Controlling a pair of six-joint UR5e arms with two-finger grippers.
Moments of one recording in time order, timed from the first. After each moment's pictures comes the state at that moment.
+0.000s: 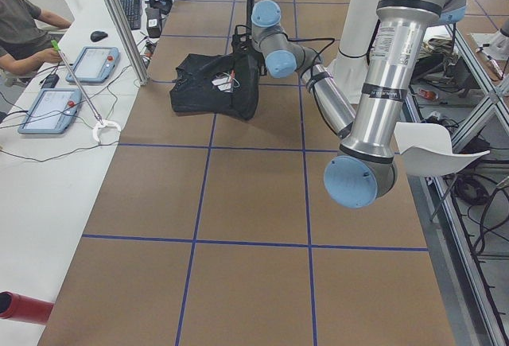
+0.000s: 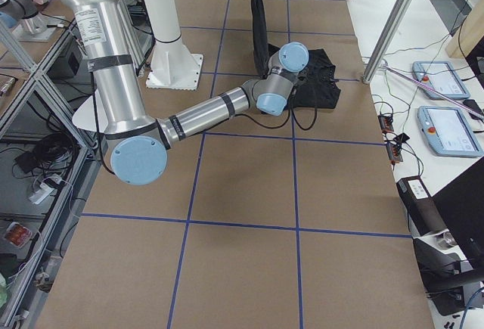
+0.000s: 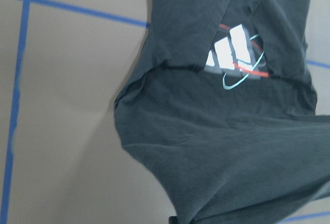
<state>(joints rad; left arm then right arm) -0.90 -1.83 -2.20 -1.77 -2.31 -1.28 1.18 -1.30 1.74 -0.83 2.91 1.65</state>
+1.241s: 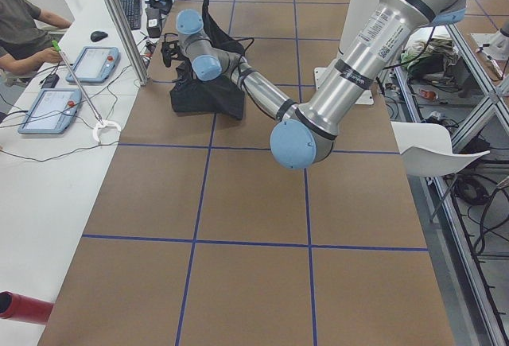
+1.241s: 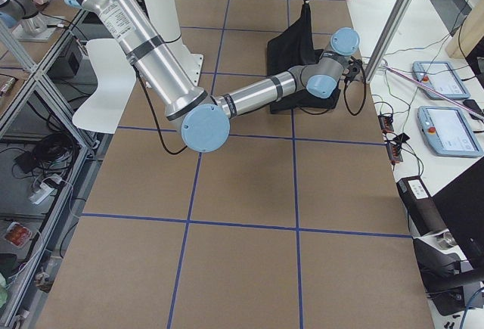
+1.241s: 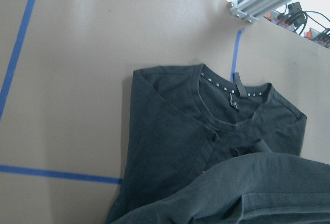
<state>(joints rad) -1.05 -2.22 -1.47 -2.03 -2.32 -1.27 1.16 -0.91 1.28 -0.85 2.62 1.59</state>
